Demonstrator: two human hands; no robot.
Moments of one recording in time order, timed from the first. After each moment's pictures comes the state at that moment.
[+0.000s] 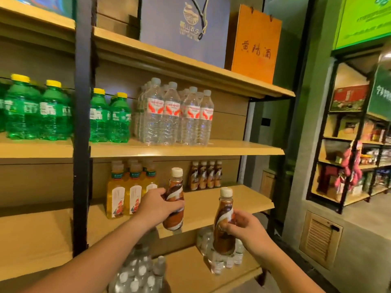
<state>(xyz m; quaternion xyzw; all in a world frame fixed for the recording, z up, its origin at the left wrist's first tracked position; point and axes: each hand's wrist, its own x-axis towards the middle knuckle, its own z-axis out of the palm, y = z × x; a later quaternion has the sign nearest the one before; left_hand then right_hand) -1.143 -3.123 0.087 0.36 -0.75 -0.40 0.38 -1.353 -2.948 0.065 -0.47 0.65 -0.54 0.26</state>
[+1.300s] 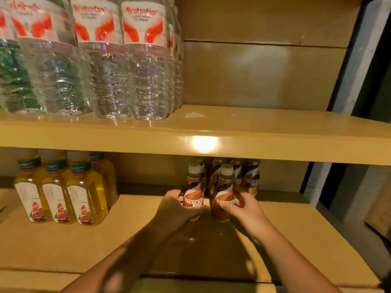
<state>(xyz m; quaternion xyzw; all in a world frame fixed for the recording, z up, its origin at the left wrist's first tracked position) -1.467 -3.334 -0.011 0.60 -0.65 -0.29 0.37 -1.679 -3.302 -0.001 -0.55 0.56 -0.48 0.39</state>
